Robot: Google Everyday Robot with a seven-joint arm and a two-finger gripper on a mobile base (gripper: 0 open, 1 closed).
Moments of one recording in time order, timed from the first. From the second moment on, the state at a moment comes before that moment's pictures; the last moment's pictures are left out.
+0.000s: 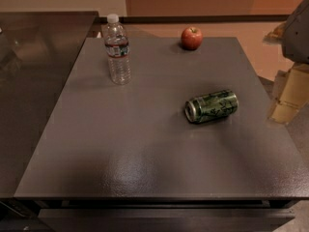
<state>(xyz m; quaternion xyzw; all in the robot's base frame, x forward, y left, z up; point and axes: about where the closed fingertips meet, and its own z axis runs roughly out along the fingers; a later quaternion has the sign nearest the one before) 0.438 -0.217 0.976 -0.60 0.78 -0.03 0.16</state>
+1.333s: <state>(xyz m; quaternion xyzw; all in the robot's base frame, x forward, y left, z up) 0.492 -0.223 0.969 -0.57 0.79 0.02 0.23</state>
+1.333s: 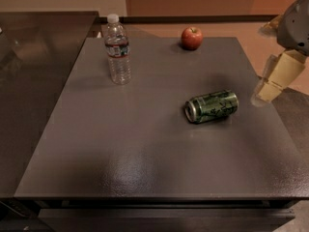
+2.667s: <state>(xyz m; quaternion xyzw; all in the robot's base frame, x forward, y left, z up) 0.631 -0.202 0.940 -0.49 0.81 0.06 0.32</state>
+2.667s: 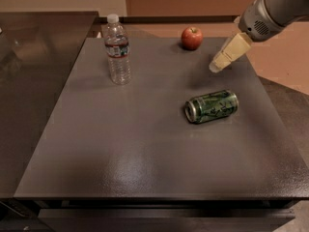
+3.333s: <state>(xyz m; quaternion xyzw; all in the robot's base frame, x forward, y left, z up) 0.681 -0.183 0.924 -0.40 0.84 0.08 0.36</state>
